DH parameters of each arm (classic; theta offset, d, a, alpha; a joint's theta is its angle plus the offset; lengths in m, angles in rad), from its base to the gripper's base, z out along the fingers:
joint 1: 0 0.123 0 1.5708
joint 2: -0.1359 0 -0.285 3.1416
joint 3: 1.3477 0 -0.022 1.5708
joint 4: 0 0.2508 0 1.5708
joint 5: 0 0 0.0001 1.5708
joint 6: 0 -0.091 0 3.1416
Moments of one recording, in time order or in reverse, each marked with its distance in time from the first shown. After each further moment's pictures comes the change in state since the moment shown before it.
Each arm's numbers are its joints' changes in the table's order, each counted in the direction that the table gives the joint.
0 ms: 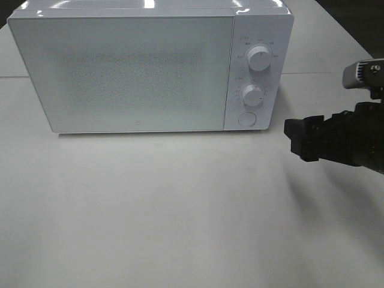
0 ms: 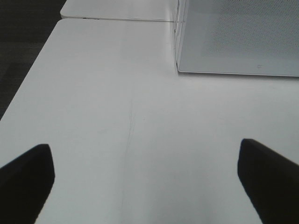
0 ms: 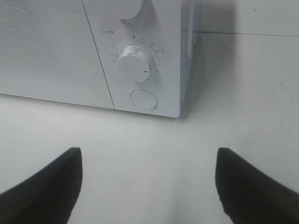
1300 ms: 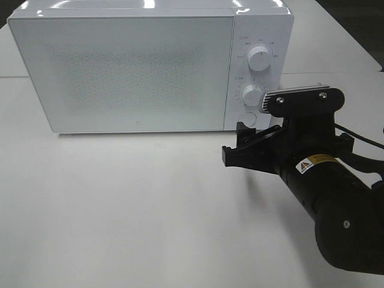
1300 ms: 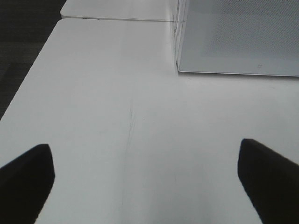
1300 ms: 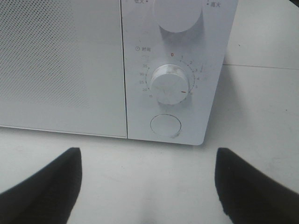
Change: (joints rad) left arm 0.000 0.000 0.000 0.000 0.000 0.000; right arm 0.473 -0.424 -0.120 0.620 0.569 0.201
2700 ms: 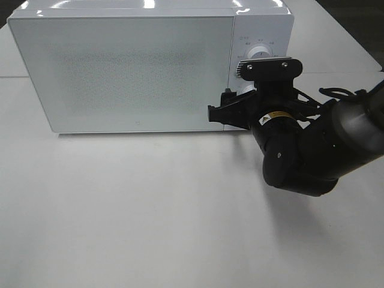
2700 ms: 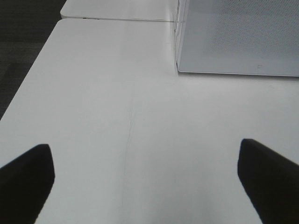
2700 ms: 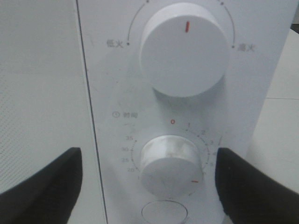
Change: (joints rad) left arm 0.000 0.000 0.000 0.000 0.000 0.000; right arm -0.229 -0.268 -0.327 -0.173 -0.015 -0.018
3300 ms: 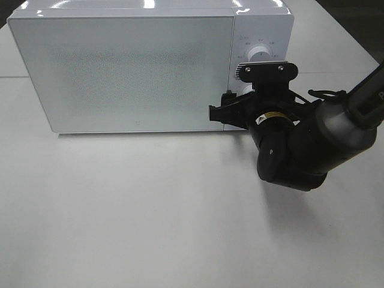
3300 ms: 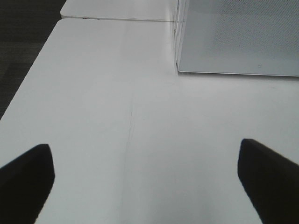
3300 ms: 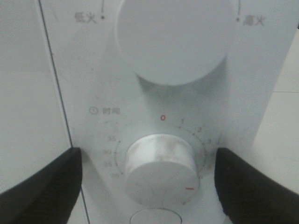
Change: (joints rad) left arm 0.000 0.000 0.000 0.000 0.000 0.000; right arm -0.035 -0.069 -0.057 -0.007 0.003 -0.008
